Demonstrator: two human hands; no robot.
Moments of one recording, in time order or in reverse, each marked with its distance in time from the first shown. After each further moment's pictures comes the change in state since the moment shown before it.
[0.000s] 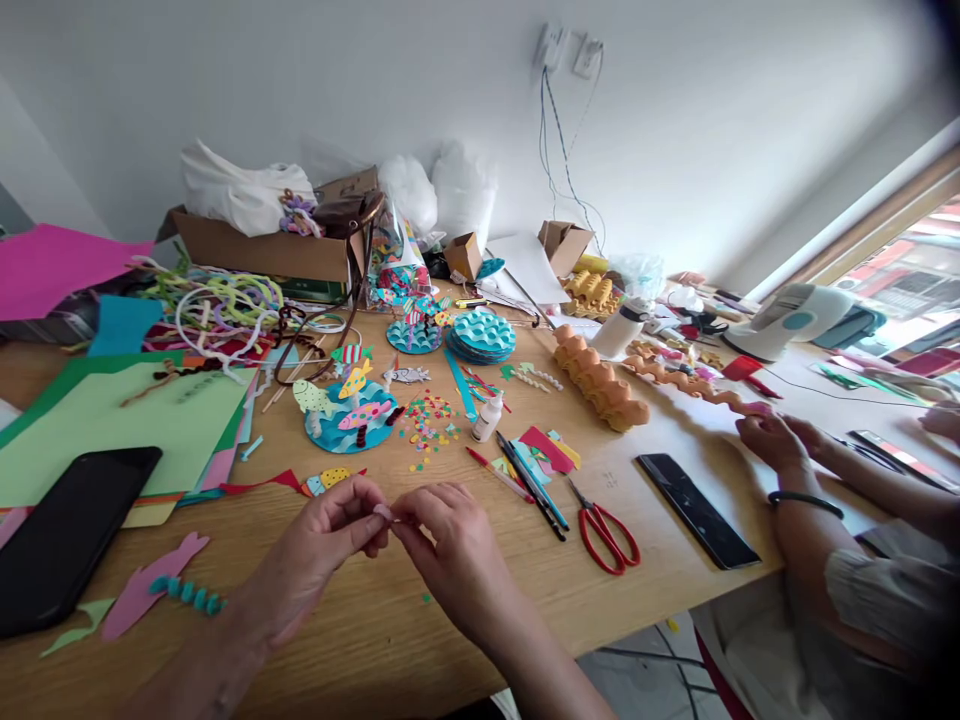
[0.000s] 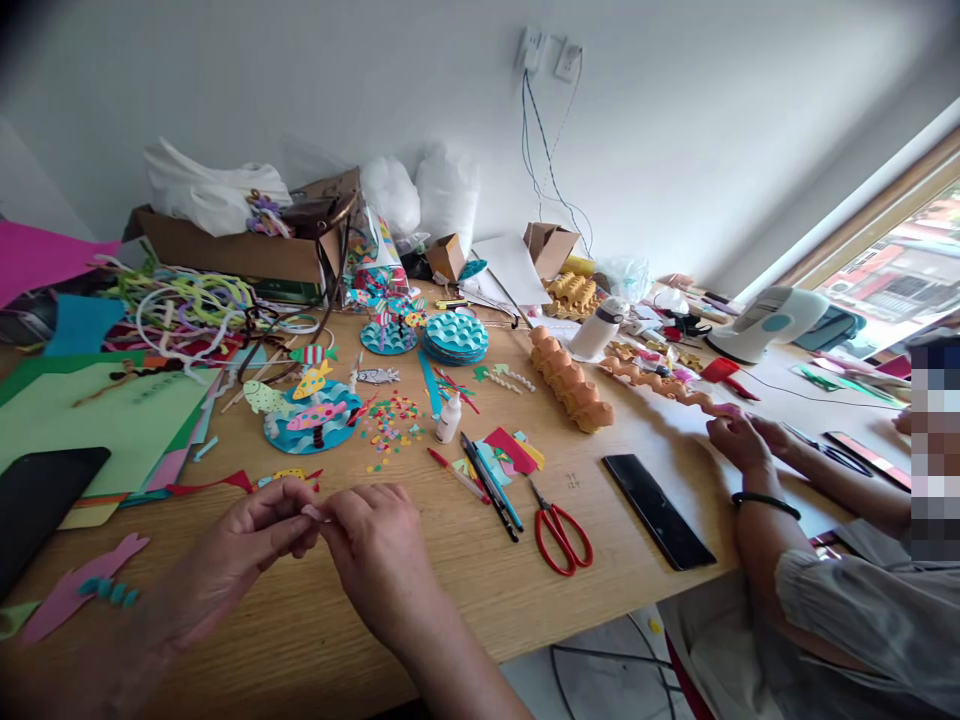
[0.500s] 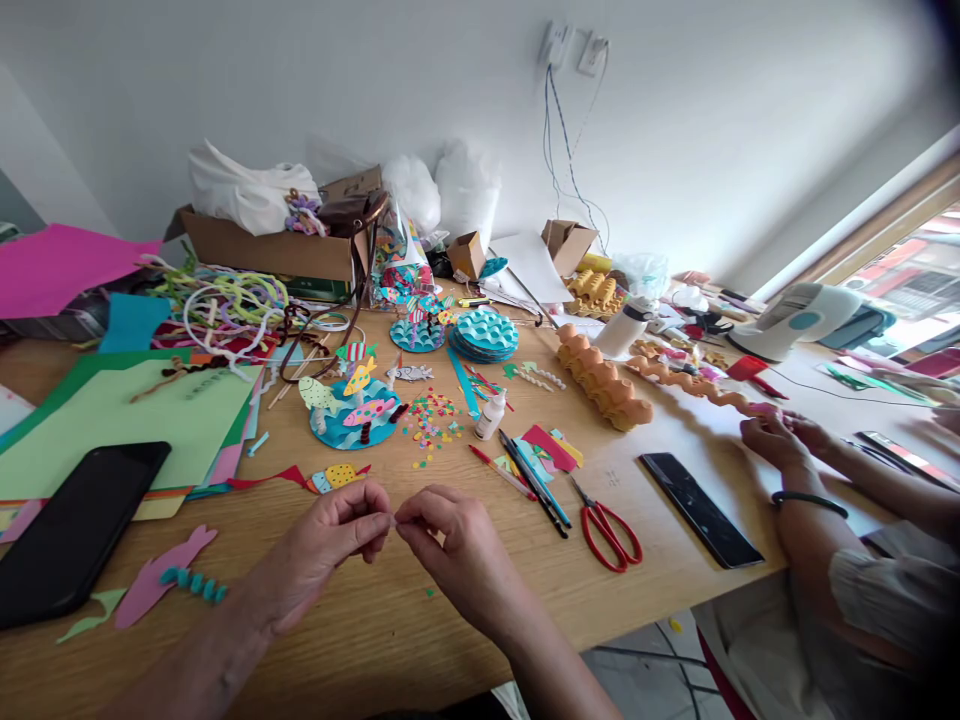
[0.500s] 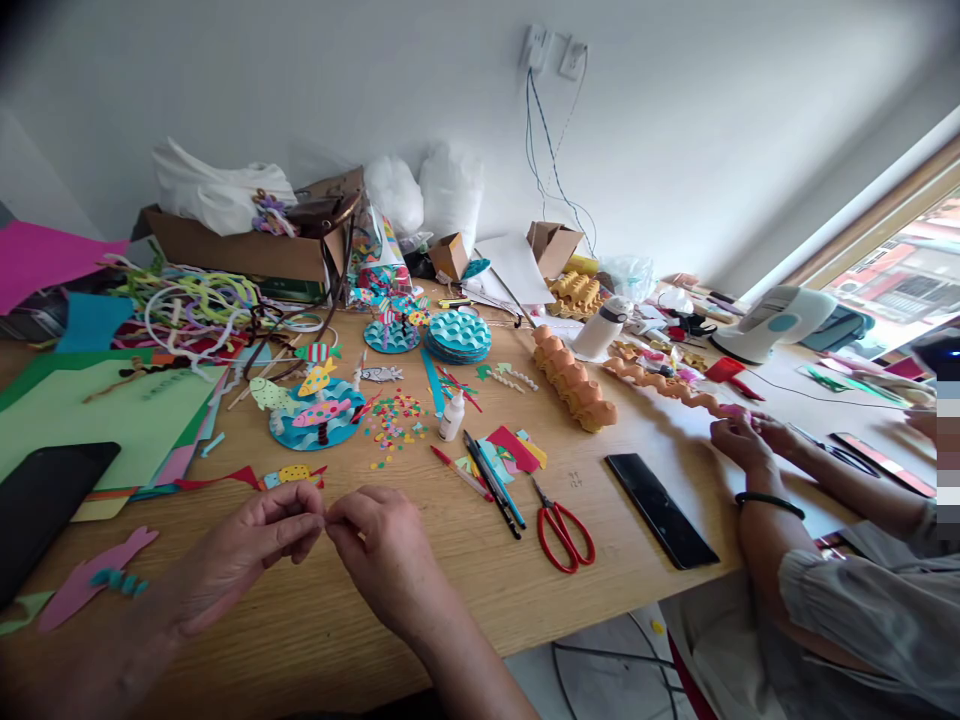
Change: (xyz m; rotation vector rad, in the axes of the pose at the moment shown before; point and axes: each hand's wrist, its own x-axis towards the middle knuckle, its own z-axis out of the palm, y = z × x) left_hand 0.003 -0.001 -0.003 0.038 -0.092 -0.047; right_hand 0.000 0.002 -0.003 0.181 -0.114 0.091
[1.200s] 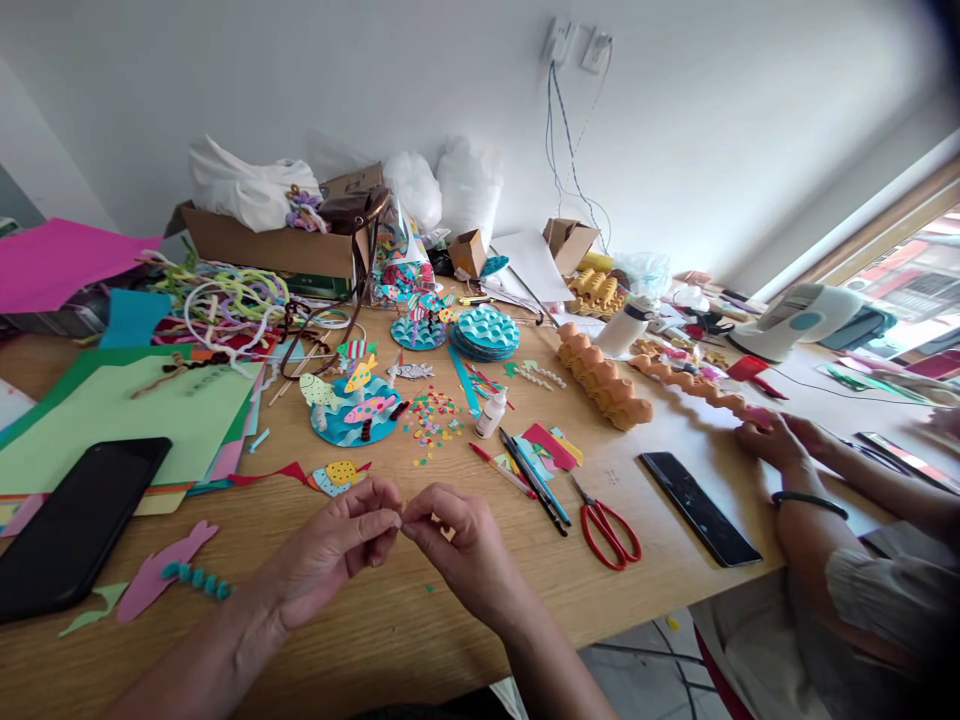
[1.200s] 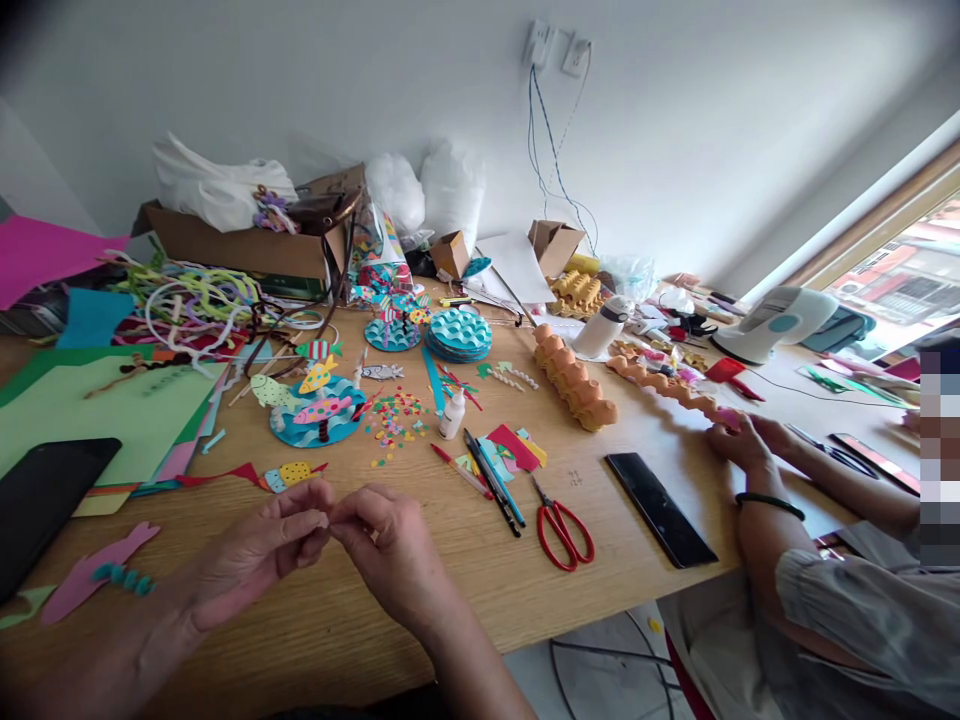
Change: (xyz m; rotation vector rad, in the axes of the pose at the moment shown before) left_hand 0.004 -0.014 -0.002 -0.429 -0.050 -0.157; right_hand -0.005 0.008 0.002 0.246 0.054 0.039
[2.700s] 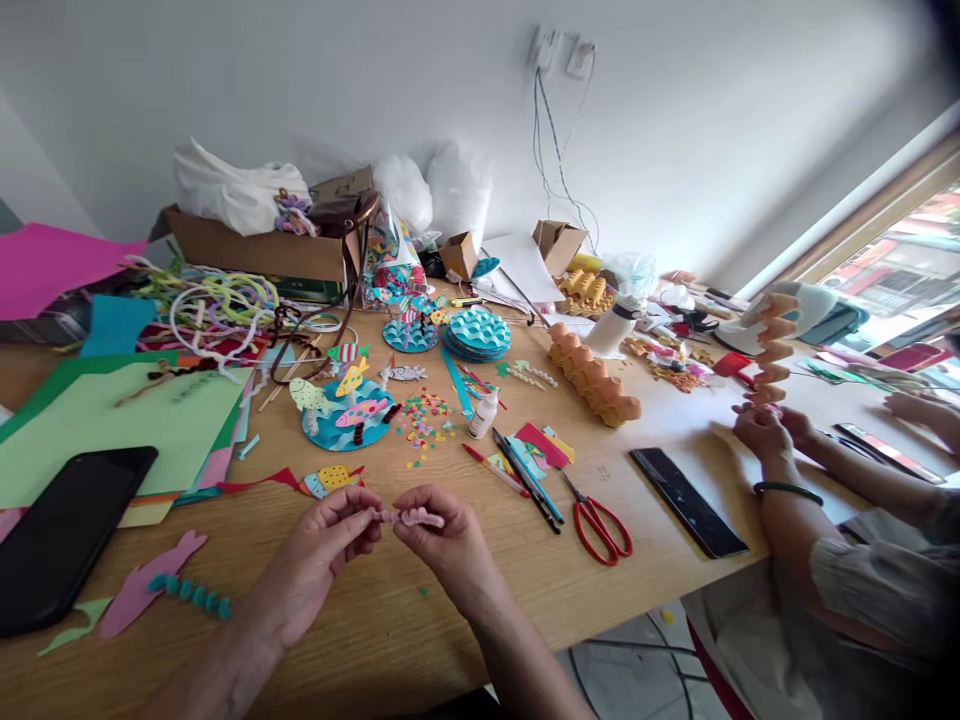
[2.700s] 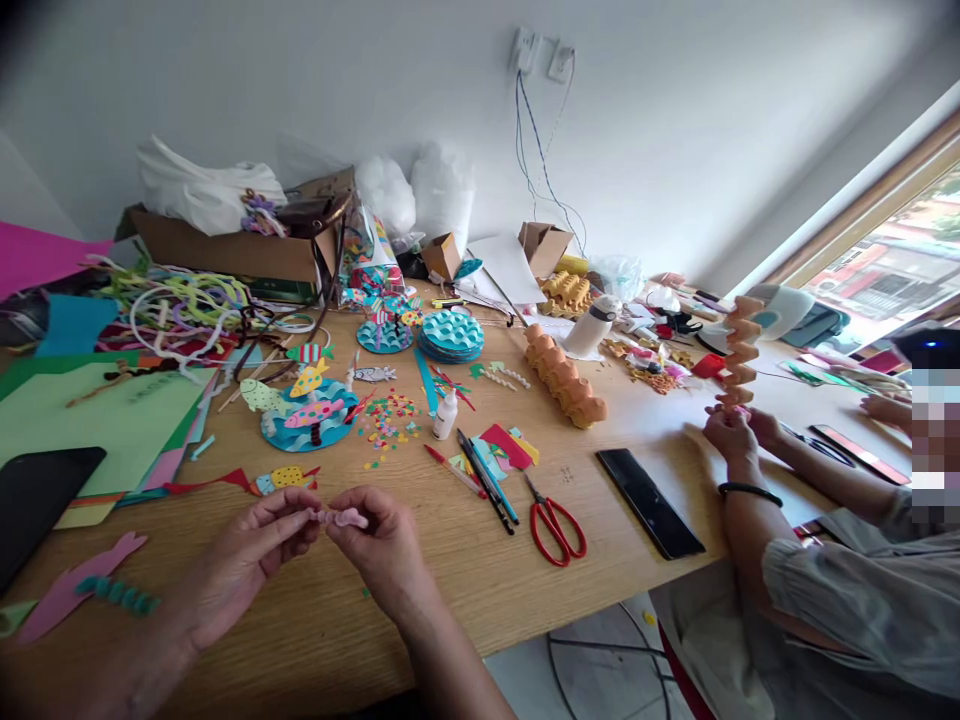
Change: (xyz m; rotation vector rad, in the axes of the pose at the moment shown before) left_hand 0.000 -0.010 -0.004 0.164 0.273 0.169; right_hand -0.003 0.025 0.024 0.584 0.119 0.321
